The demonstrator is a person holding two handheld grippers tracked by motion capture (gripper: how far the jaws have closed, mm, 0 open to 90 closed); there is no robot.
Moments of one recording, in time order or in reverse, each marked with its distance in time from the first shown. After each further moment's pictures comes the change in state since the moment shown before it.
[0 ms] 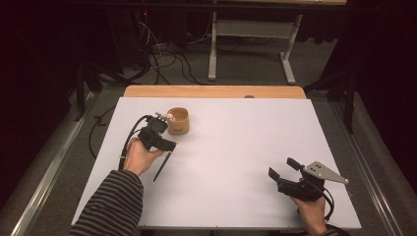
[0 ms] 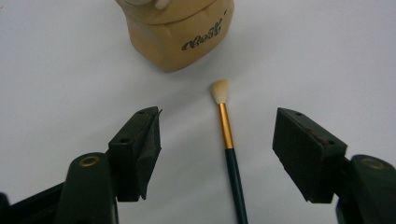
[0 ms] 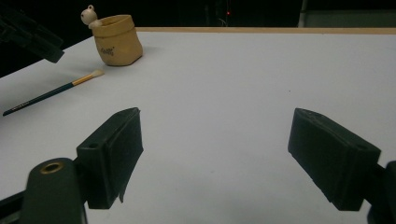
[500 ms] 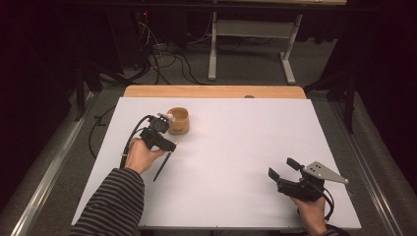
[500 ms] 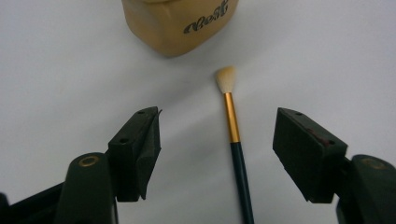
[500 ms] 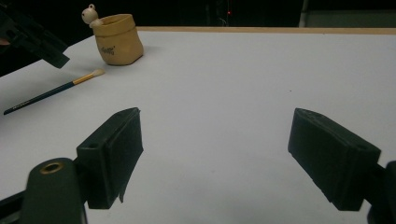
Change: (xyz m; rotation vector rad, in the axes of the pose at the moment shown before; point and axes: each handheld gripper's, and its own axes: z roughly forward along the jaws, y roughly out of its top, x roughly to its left) left arm 0.001 0.004 0.011 0.085 0.008 -0.001; right arm 0.000 0.000 0.000 0.002 0.002 -0.007
